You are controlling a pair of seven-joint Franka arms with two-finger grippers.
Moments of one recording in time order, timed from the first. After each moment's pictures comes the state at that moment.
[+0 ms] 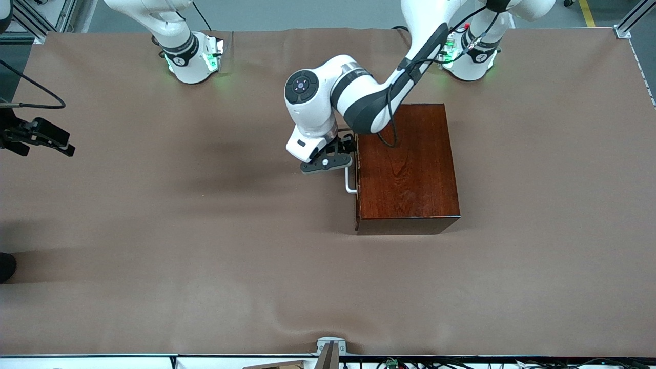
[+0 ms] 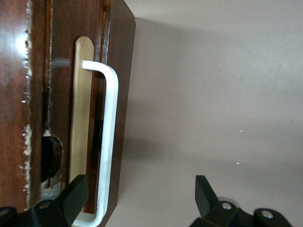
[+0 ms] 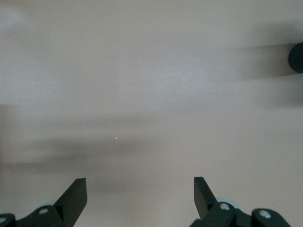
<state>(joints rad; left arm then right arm) -0.77 0.67 -0.16 -1.32 0.20 1.85 -1.09 0.03 0.05 -0.08 -1.51 0.02 1.59 -0.02</state>
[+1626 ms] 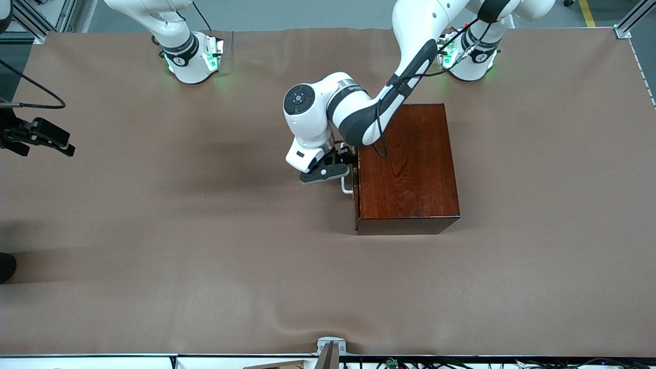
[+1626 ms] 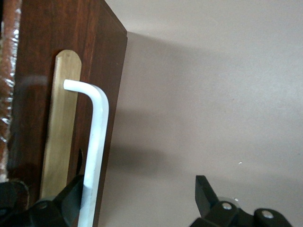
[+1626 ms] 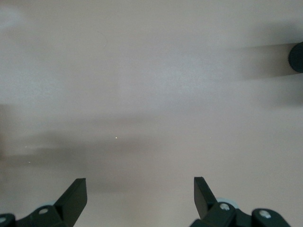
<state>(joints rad) -0.78 0.74 -0.15 -1.32 0.26 1.97 -1.18 0.03 0.05 -0.08 -1.51 0.02 1.59 -0.02</state>
